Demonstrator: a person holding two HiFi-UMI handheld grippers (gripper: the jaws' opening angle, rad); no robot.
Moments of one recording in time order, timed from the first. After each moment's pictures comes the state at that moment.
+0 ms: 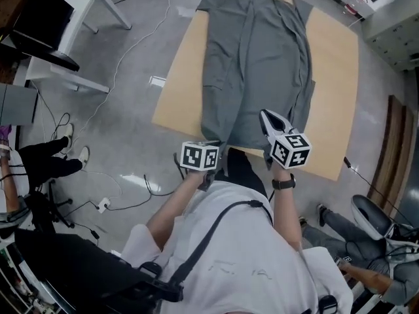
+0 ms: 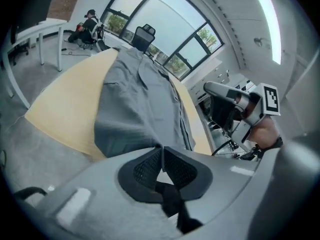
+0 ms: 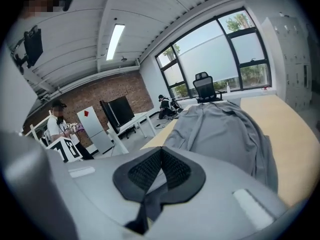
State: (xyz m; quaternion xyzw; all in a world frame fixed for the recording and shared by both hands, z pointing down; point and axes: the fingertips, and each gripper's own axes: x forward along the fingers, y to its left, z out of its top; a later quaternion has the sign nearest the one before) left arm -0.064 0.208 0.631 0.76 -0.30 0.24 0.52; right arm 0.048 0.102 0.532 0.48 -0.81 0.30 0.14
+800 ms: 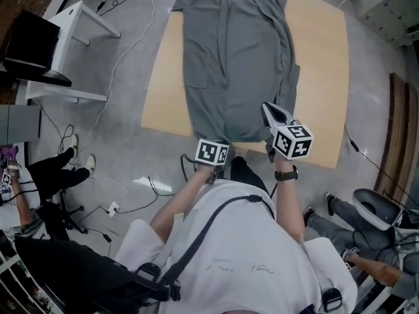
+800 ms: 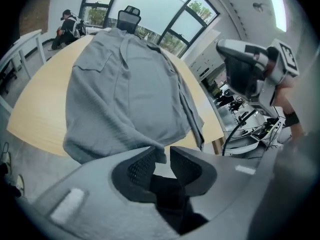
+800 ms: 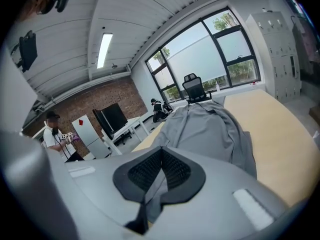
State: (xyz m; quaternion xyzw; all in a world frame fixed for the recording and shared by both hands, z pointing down) left arm 0.019 0.240 0.698 0.75 -0.26 0.36 0.49; right arm 0.142 0.109 0.543 0.51 -0.79 0.33 0.11
